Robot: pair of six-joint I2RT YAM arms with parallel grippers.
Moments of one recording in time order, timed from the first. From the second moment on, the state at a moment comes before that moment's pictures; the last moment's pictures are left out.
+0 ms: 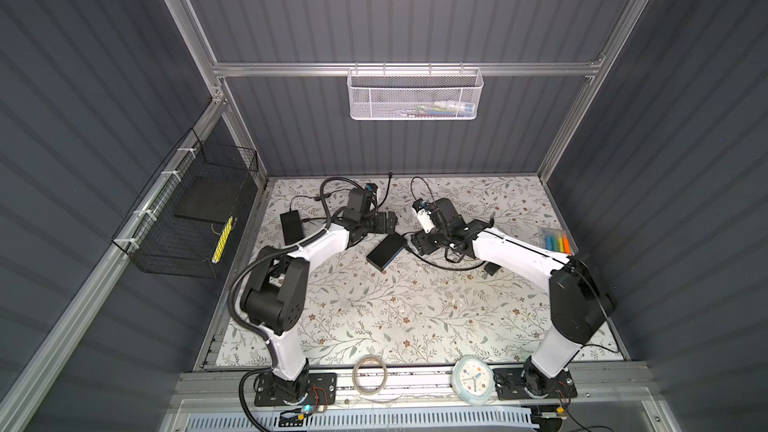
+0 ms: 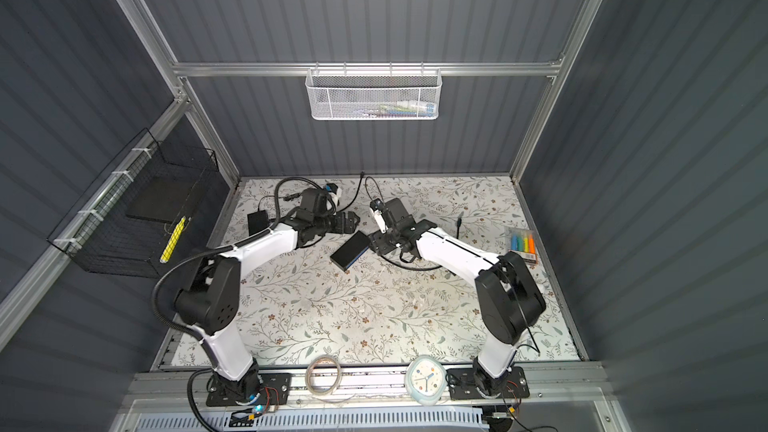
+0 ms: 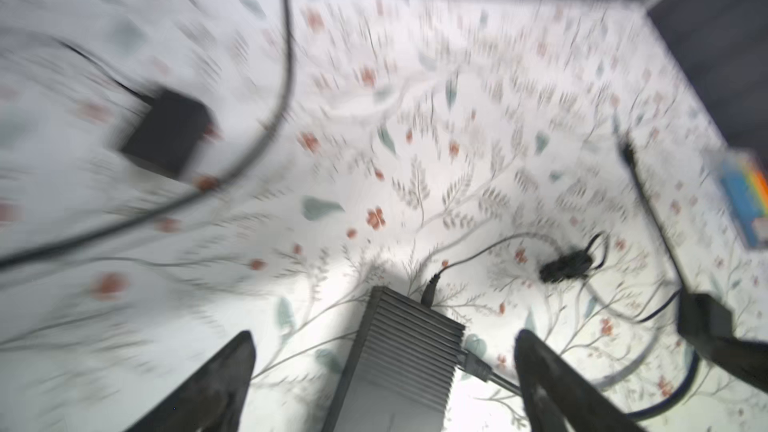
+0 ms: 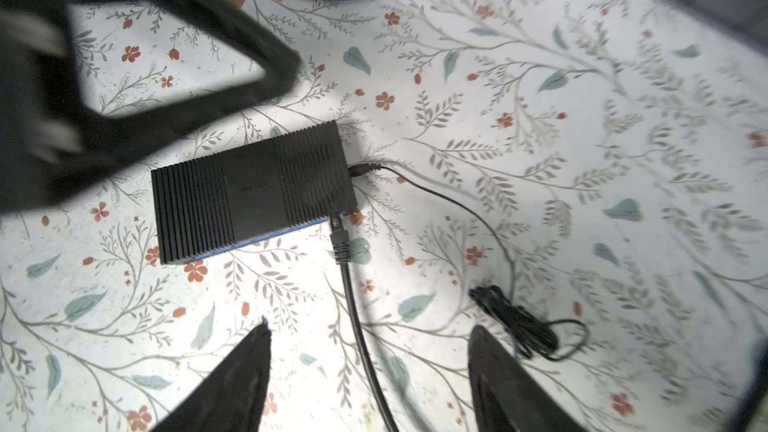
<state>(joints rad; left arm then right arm) -0.45 1.71 1.21 -0.12 0.07 -0.24 0.63 1.66 1.21 -0.37 0.07 0.02</state>
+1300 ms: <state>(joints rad) -0.07 1.46 0.32 0.75 -0.16 -0.10 0.09 1.20 0.20 0.70 0.33 0.07</state>
